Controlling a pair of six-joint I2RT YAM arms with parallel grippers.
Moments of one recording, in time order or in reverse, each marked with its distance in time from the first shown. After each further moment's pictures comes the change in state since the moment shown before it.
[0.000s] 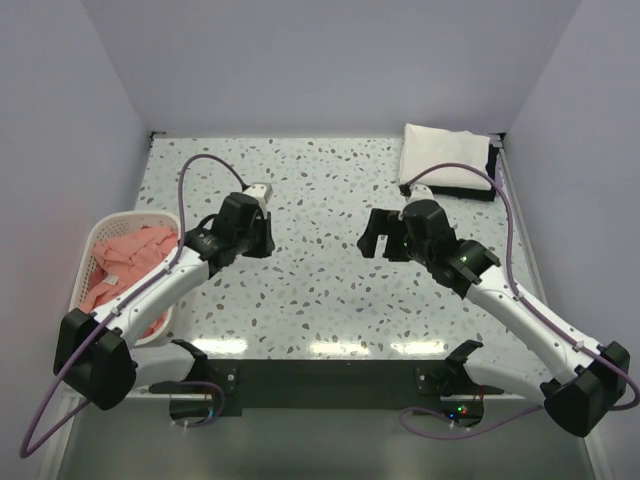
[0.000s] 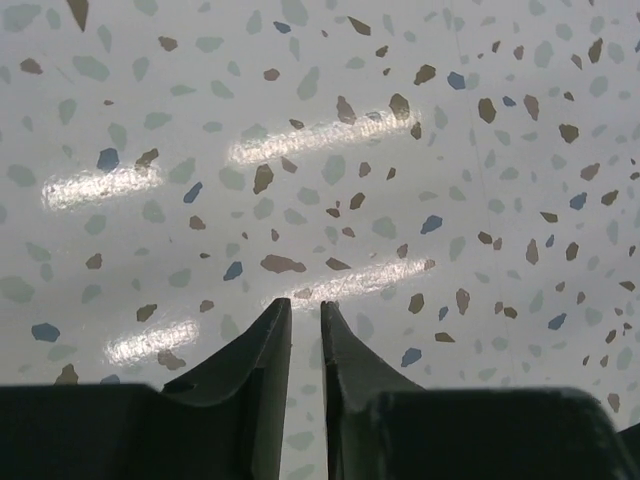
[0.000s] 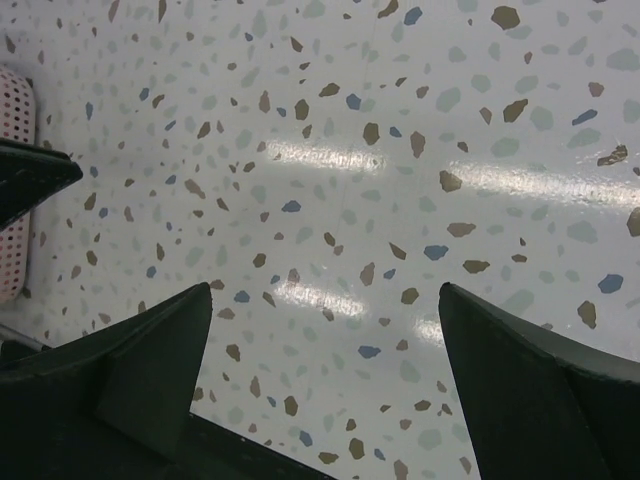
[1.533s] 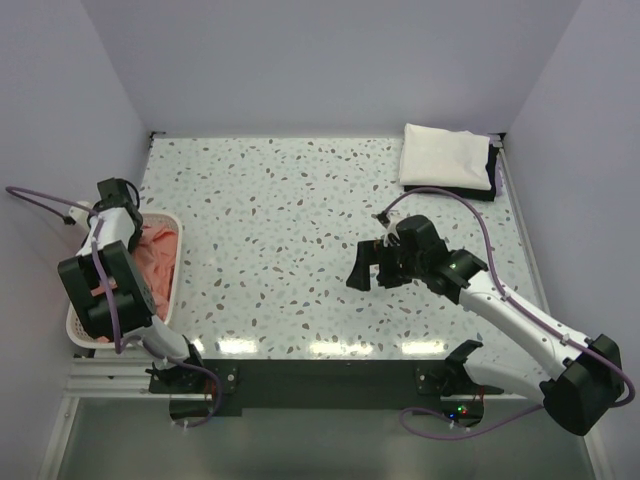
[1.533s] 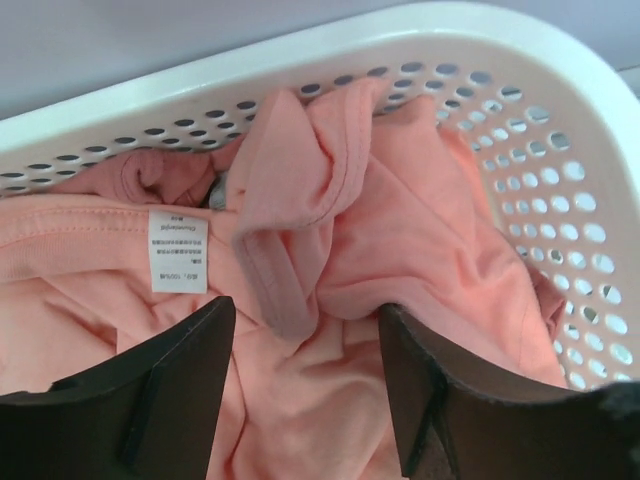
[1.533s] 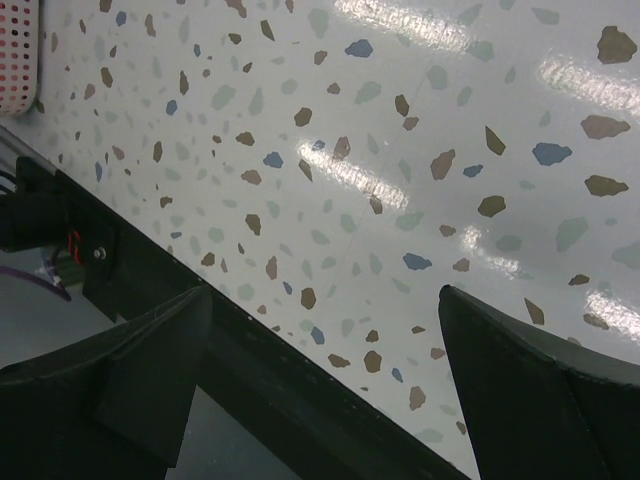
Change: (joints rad) left arm 0.954 0.400 0.182 -0.135 -0.571 -0.452; right arm 0.000 0.000 -0.147 0.004 -0.365 -0.074
